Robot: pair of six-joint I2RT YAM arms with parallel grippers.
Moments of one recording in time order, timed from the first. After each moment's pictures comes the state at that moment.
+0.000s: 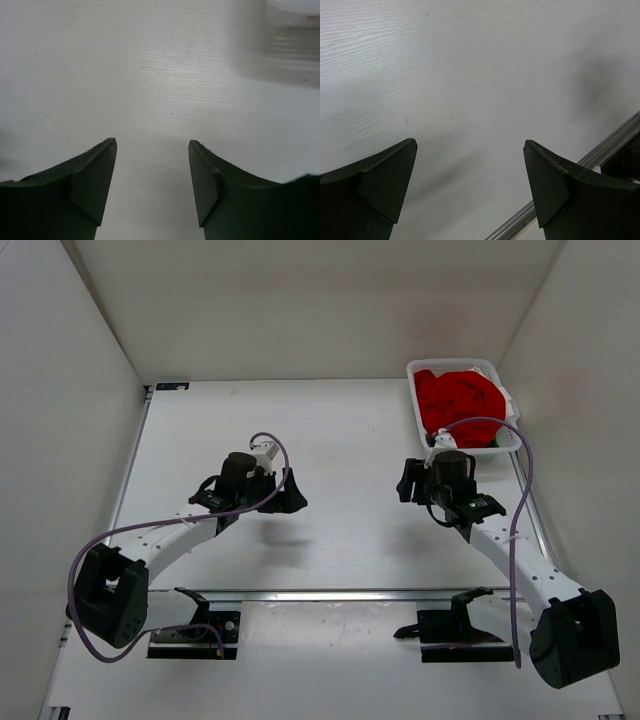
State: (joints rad) left arm -0.48 1.27 0.70 -0.10 0.26 -0.45; right arm 0.31 1.03 0.66 -0.23 -0.02 0.27
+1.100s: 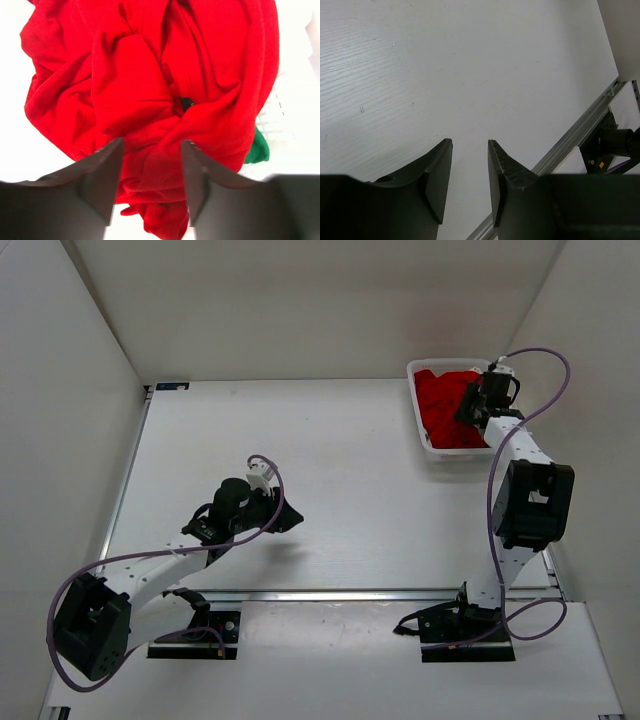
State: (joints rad) left arm -0.56 1.07 0.46 0.13 0.31 -0.52; right arm -0.13 1.84 1.42 -0.21 0.09 0.21
